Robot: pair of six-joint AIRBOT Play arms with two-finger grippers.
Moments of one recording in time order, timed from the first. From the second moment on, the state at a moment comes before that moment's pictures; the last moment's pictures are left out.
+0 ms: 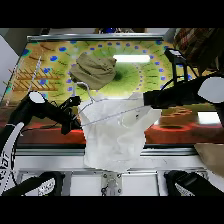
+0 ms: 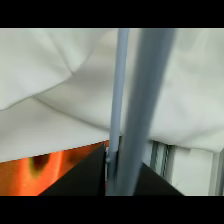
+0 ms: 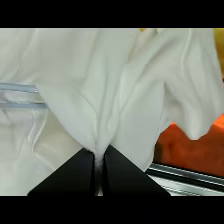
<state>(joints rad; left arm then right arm) 0.00 -1.27 0.94 0.95 -1.47 -0.14 0.43 -1.04 1.44 -1.46 1.47 1.96</state>
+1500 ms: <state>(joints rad) -0.10 -1.23 0.94 1.00 -1.45 -0.14 0.64 -1.14 1.44 -1.37 1.14 1.96</state>
